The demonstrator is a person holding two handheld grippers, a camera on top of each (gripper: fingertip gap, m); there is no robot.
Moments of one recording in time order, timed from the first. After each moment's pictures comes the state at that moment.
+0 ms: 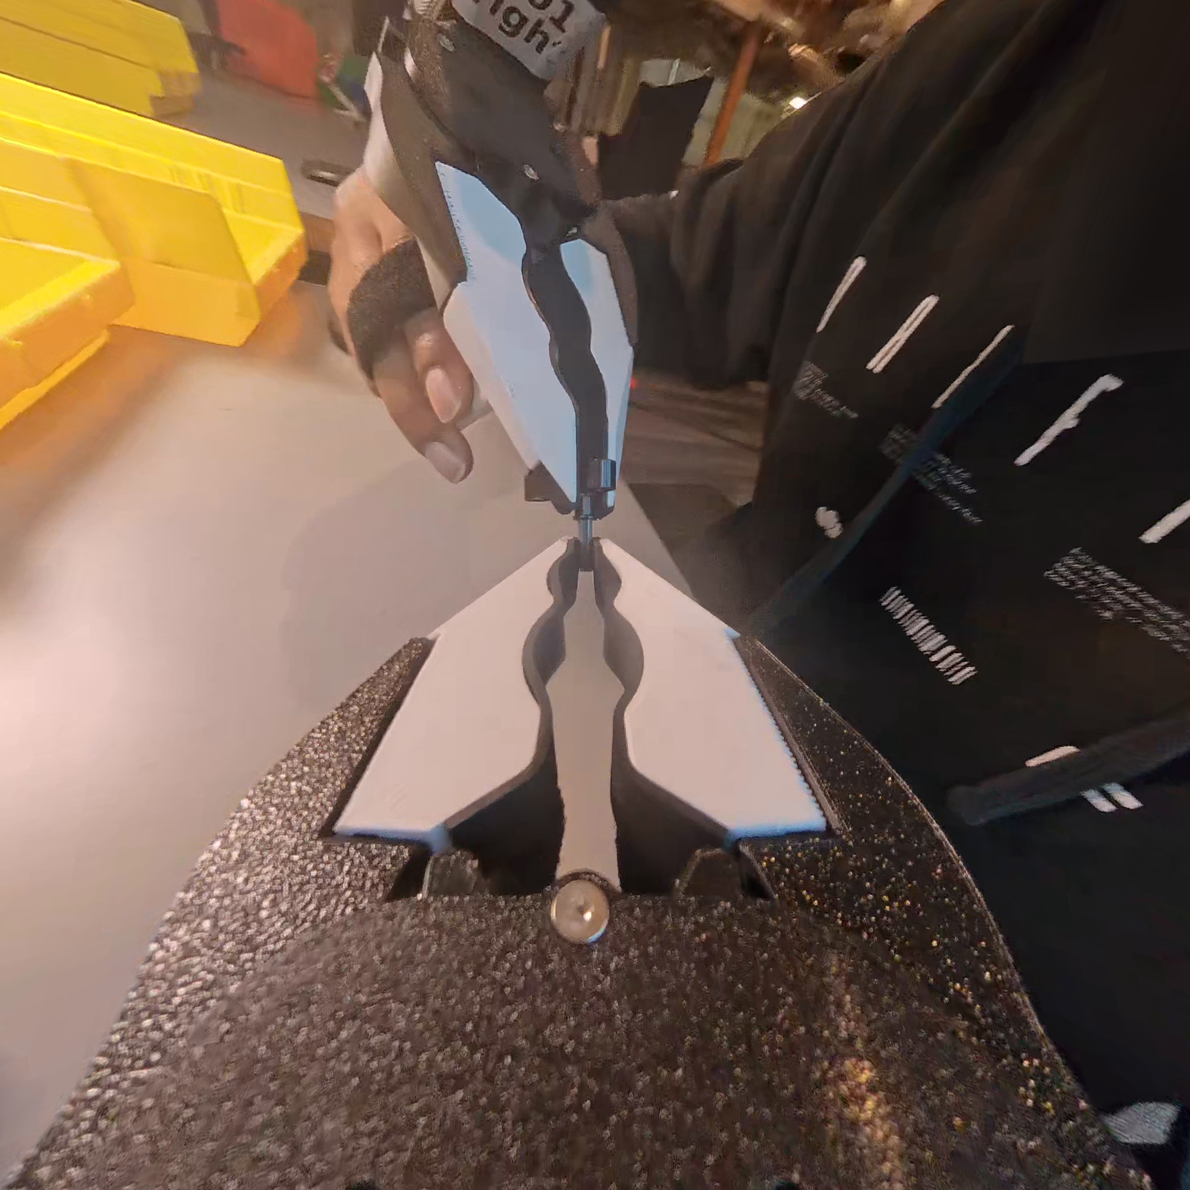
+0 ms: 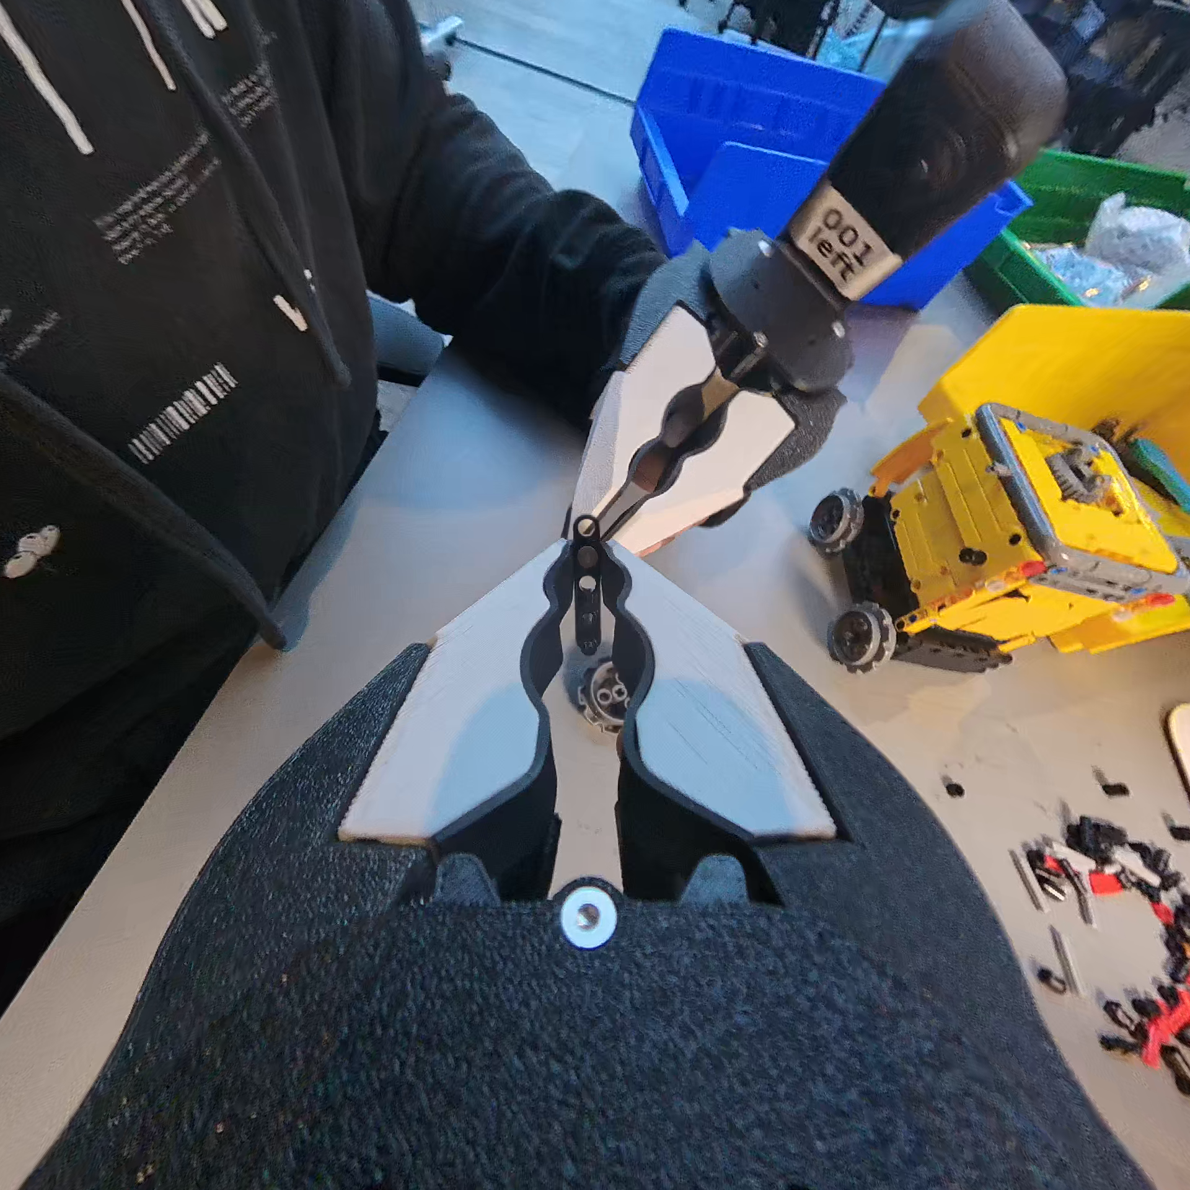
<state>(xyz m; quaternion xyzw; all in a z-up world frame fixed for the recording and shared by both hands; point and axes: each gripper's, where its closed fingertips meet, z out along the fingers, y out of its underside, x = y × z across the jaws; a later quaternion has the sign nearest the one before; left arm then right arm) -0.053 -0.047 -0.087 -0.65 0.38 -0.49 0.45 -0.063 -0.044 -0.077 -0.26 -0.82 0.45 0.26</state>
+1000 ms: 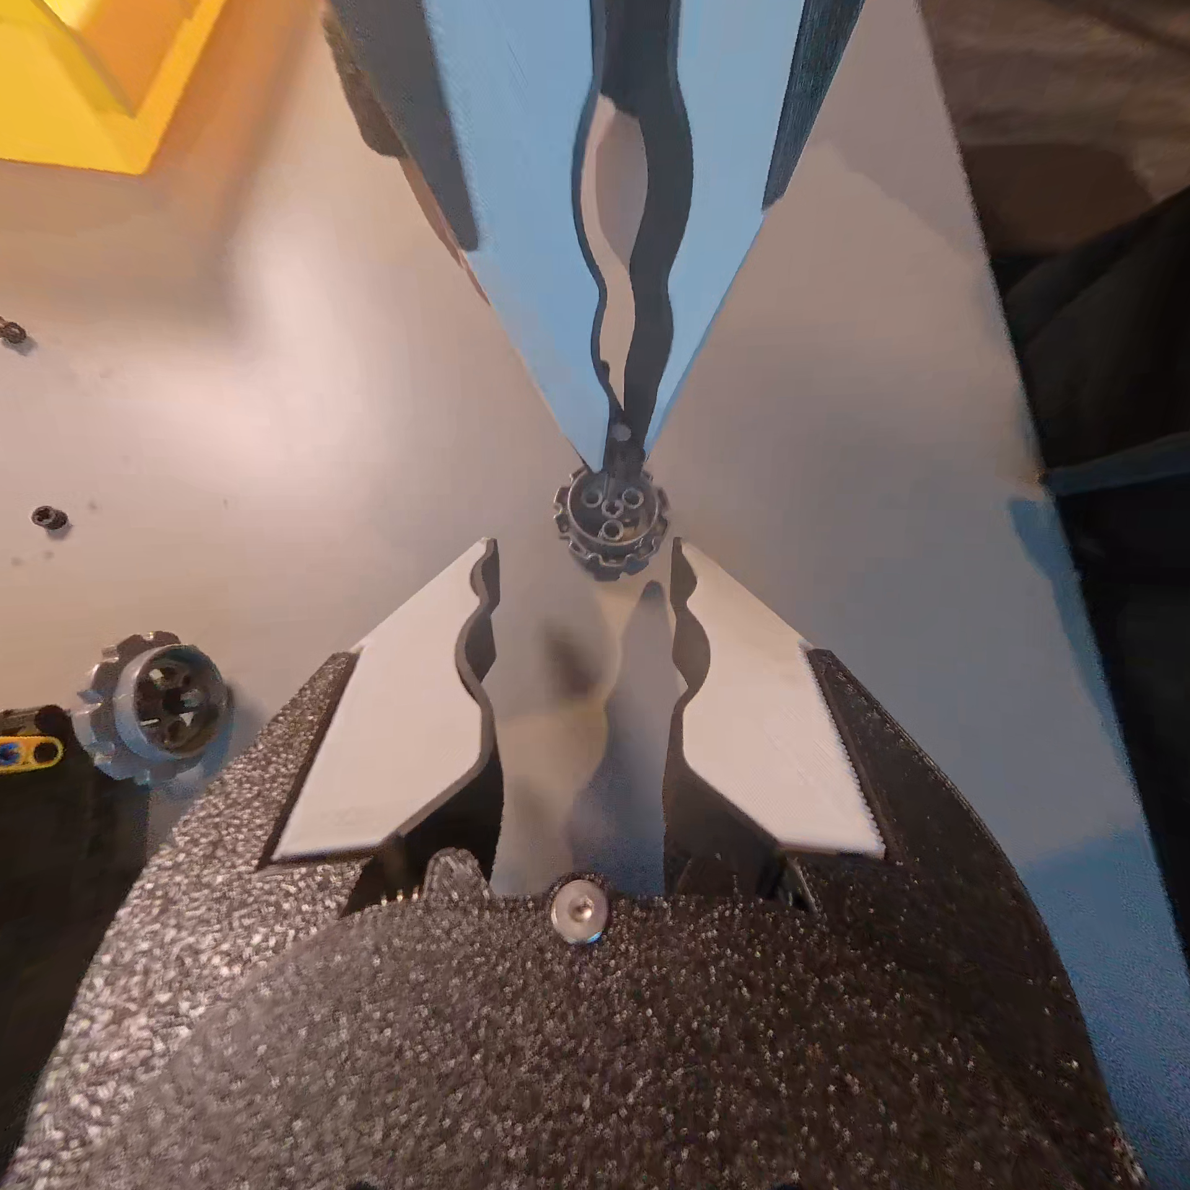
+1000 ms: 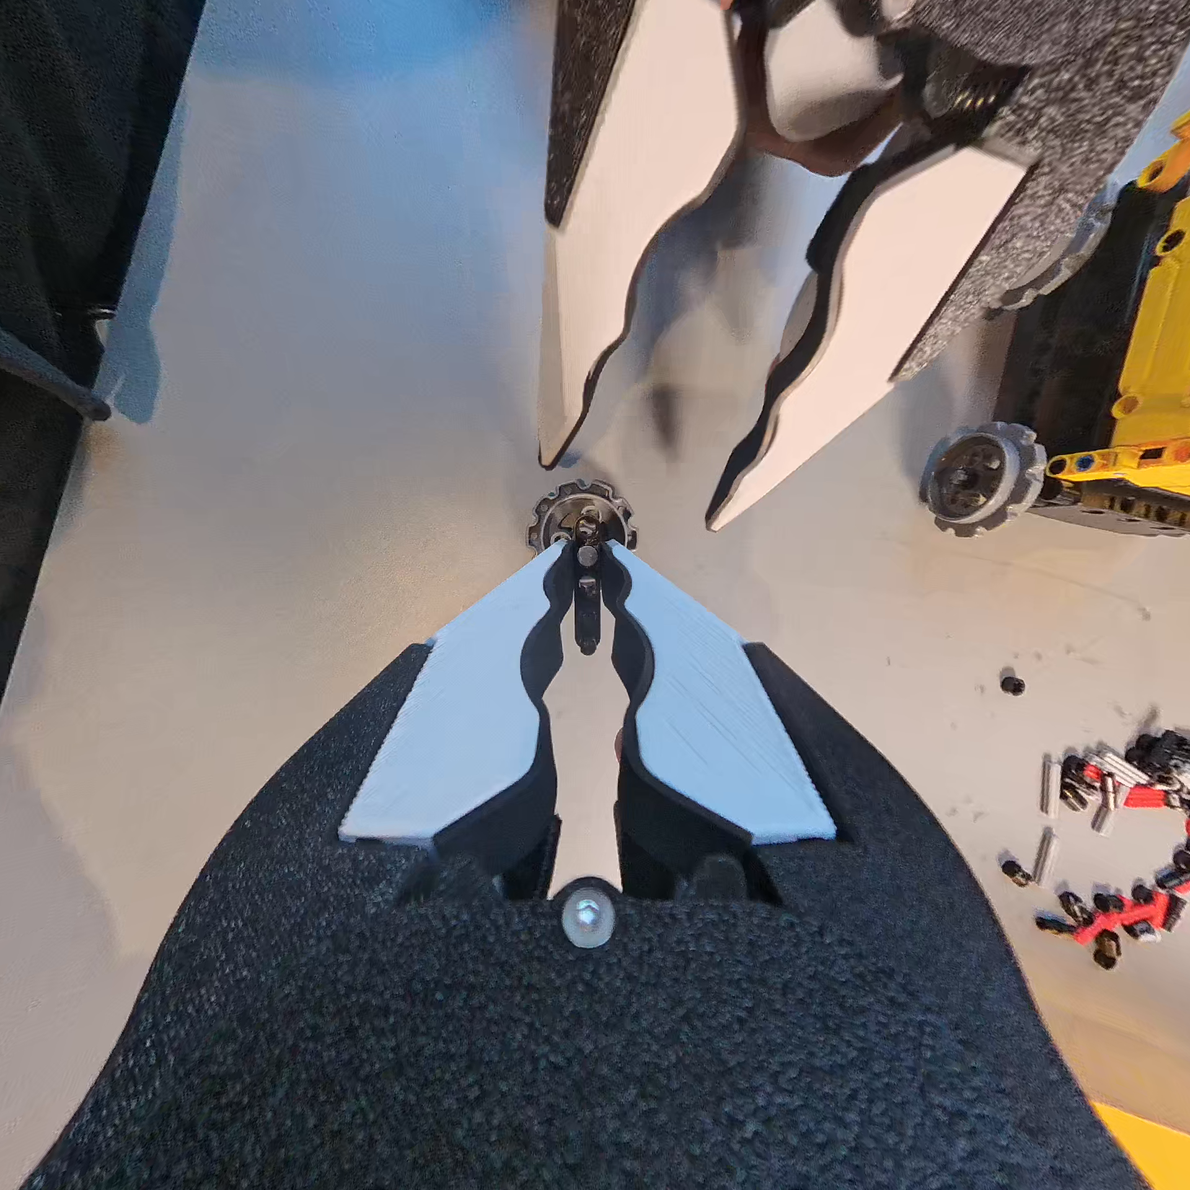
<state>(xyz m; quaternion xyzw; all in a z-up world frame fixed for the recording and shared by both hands) -0.091 -0.013 -0.174 -0.81 0.41 -0.21 0.36 -0.078 -0.009 -0.160 -0.28 -0.93 0.21 0.11</state>
